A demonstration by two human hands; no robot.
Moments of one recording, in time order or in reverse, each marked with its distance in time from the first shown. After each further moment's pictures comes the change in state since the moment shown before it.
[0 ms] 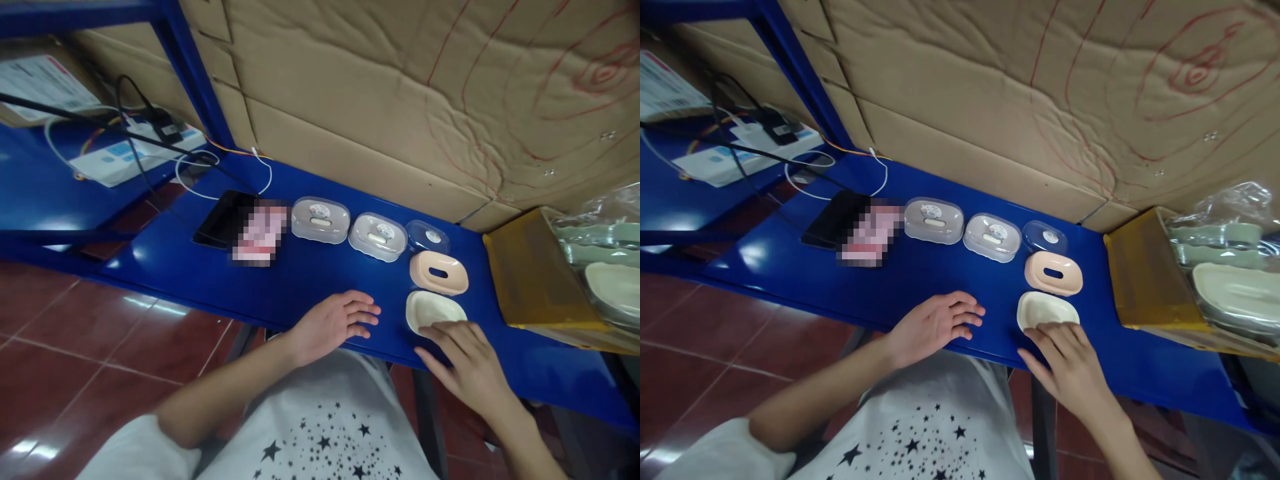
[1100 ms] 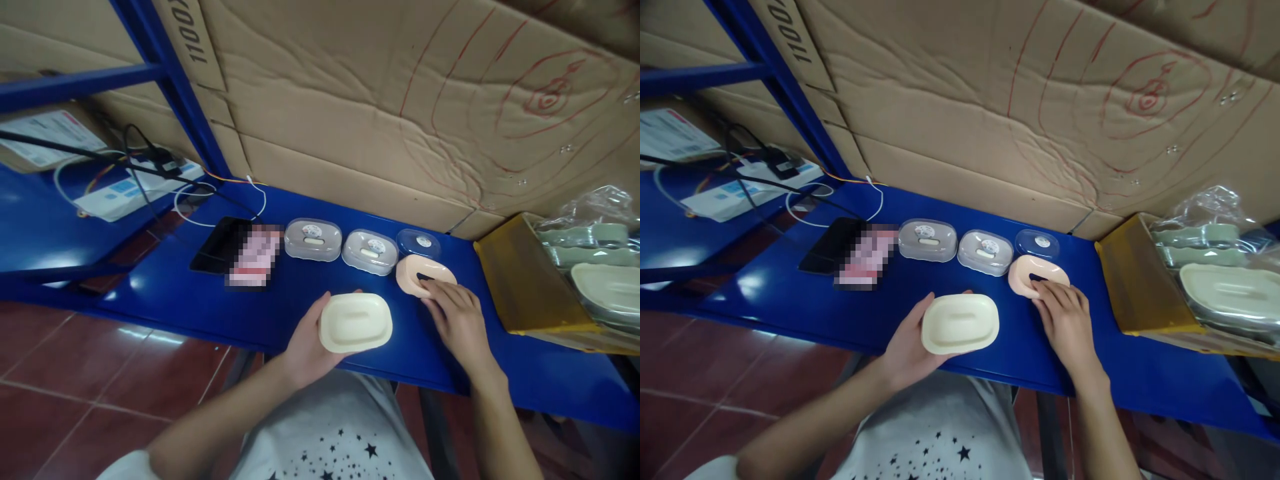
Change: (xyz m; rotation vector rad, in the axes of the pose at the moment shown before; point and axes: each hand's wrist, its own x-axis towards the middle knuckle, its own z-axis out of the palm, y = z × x) left_hand 0.000 0.017 0.026 -0.345 0.202 -0.077; right_hand 0.036 0.048 0.041 -0.092 0.158 0.345
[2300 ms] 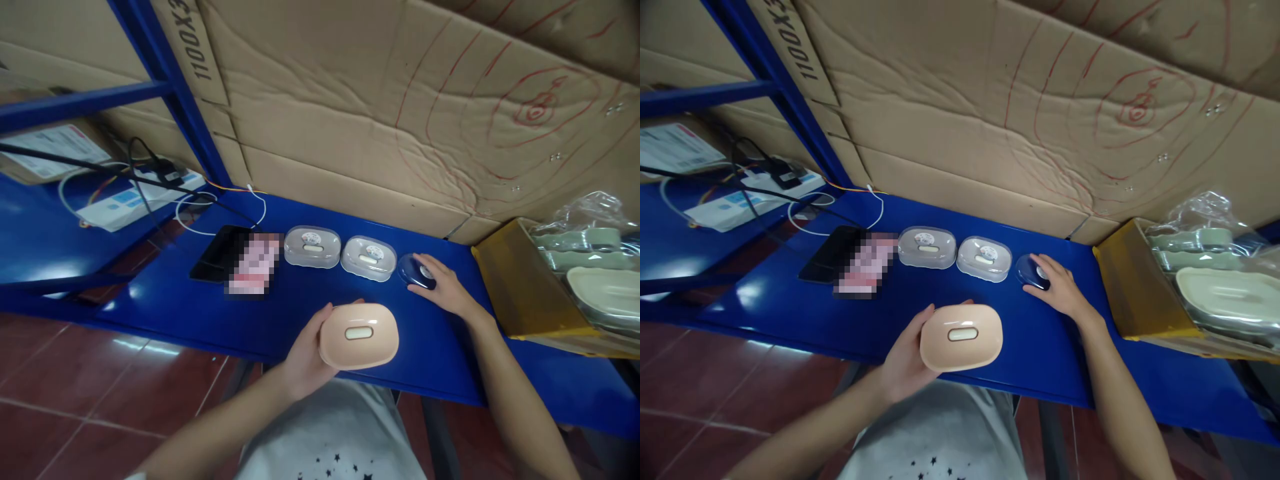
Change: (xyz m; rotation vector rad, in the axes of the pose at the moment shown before) left_hand -0.002 -0.002 -0.008 0.122 -0.013 0.021; right_hand 0.059 0.083 0.050 0.234 -0.238 0.098
